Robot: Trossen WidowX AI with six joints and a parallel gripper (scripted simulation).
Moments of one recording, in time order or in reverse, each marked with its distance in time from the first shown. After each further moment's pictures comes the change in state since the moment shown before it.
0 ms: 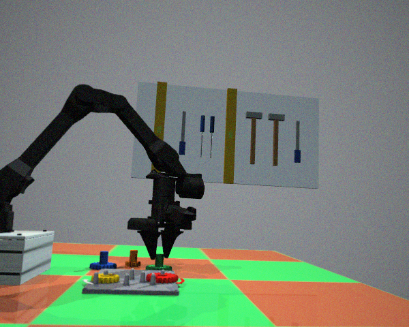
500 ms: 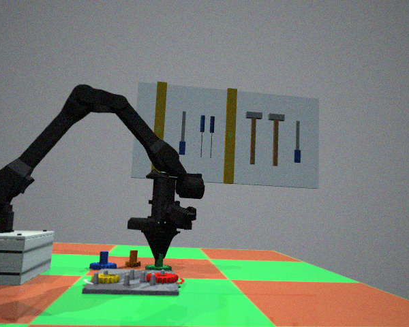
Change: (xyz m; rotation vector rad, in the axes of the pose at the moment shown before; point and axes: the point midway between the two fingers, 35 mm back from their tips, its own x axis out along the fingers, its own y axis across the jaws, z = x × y) arm 0.000 0.000 0.000 0.000 0.003 -0.001
